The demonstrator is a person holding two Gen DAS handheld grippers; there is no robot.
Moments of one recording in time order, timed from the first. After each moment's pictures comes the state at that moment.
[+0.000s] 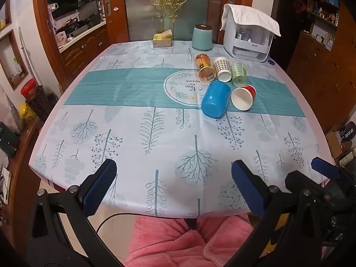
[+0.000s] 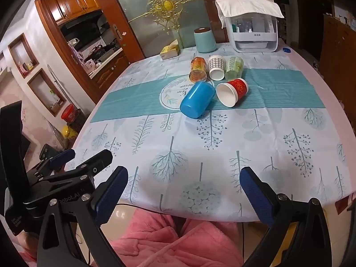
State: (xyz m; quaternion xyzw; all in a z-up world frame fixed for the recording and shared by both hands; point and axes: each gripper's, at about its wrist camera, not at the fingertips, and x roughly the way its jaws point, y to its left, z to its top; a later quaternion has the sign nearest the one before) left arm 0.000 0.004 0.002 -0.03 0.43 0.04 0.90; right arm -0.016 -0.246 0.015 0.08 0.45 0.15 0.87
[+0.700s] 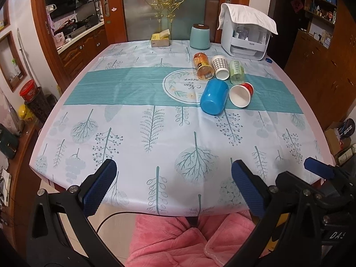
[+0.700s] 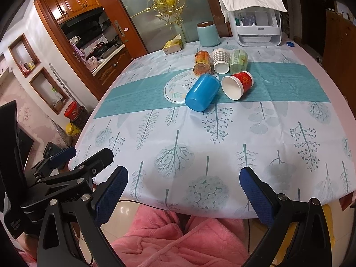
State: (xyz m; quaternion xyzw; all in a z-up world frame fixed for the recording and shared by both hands) left arm -0.011 0.002 0.007 -0.02 0.43 0.03 0.90; right arm -0.018 -0.241 0.006 0.09 0.47 0.16 0.86
